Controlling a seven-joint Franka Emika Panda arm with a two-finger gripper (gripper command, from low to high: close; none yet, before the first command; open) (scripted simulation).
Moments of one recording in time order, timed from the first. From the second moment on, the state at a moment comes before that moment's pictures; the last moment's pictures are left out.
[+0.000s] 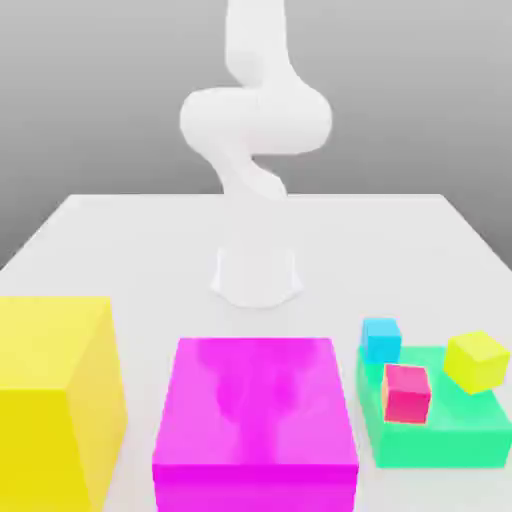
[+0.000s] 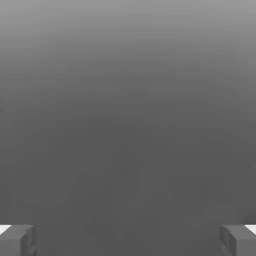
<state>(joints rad) 0.00 -0.76 -0.08 -2.31 0.02 2.32 0.76</state>
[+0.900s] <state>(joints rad) -0.21 0.11 -0.68 -2.79 0.25 2.88 -0.20</state>
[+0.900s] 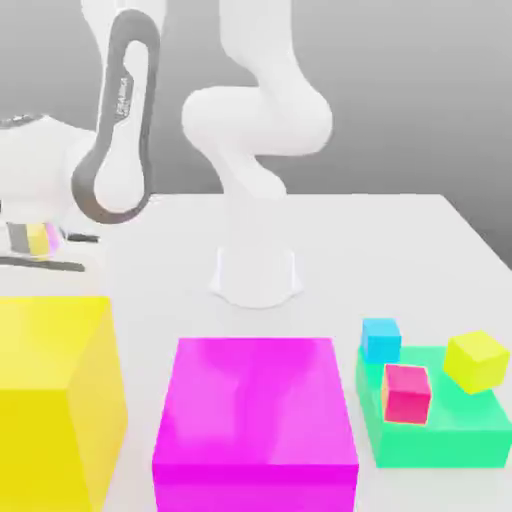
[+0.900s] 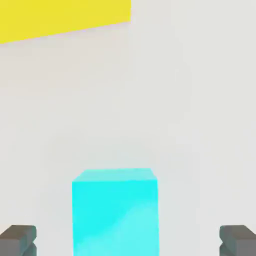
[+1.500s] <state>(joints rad) -0.50 0.30 -0.31 -2.74 0.63 3.00 -0.49</state>
